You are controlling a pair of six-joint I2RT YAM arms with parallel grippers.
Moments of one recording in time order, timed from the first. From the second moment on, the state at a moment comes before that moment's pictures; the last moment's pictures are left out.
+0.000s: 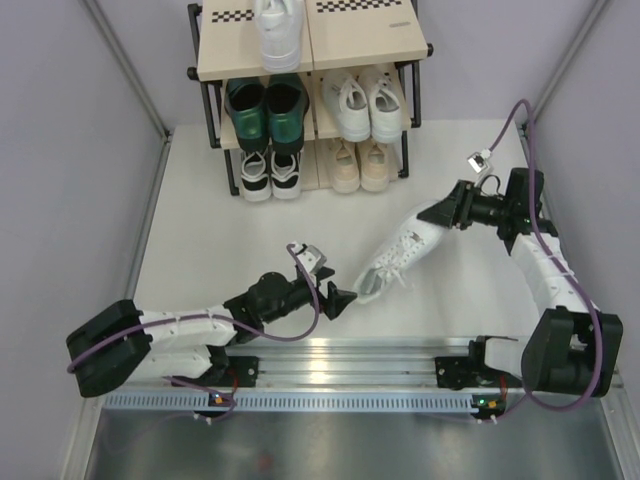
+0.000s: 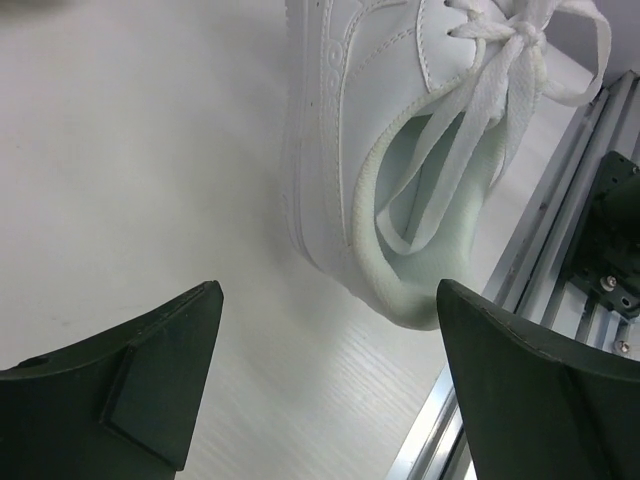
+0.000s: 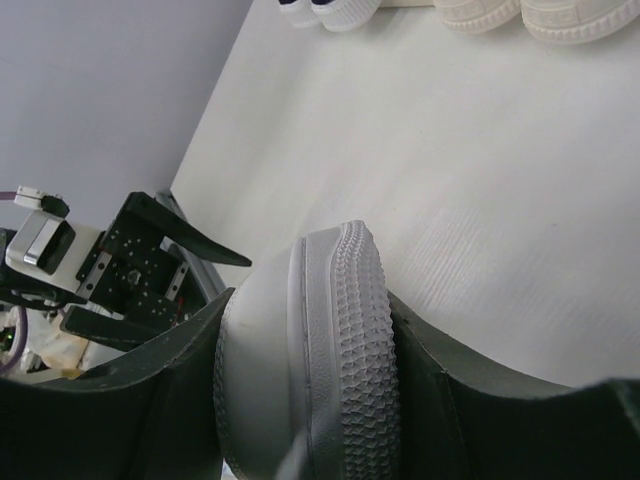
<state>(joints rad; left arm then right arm) -1.02 1.11 0.27 0.68 -0.02 -0.29 -0.10 1.22 0.84 -0.19 -1.08 0.29</state>
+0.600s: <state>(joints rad) -1.17 1.14 0.22 0.93 -0.15 -0.04 -0.15 1.30 0.83 -0.11 -1.14 0.45</state>
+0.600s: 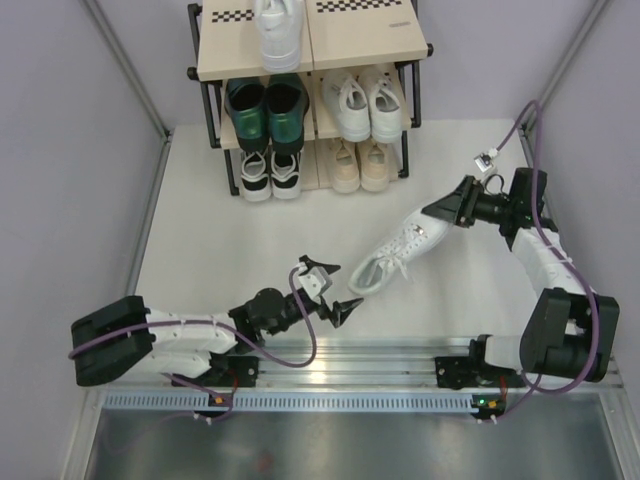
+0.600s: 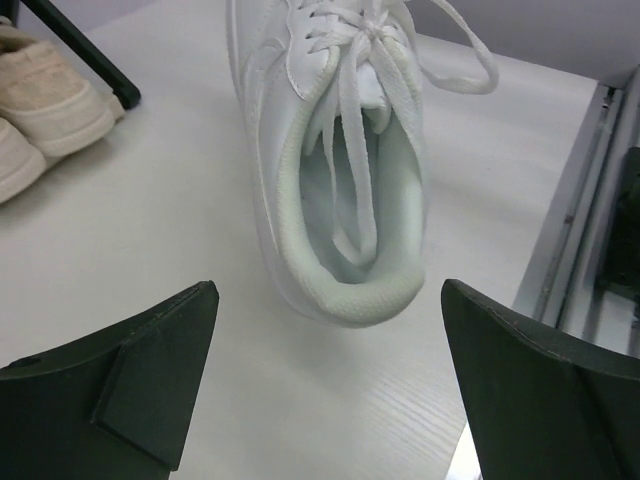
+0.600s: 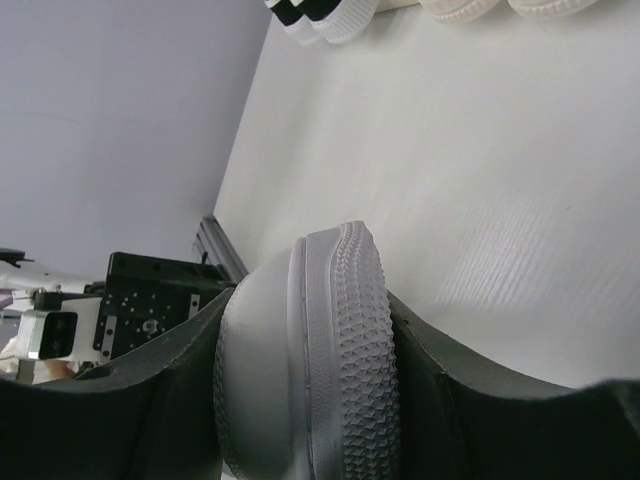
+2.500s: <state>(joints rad) -1.18 1.40 0.34 1.17 -0.18 0.06 -0.16 1.27 0.80 0.14 -1.23 0.74</state>
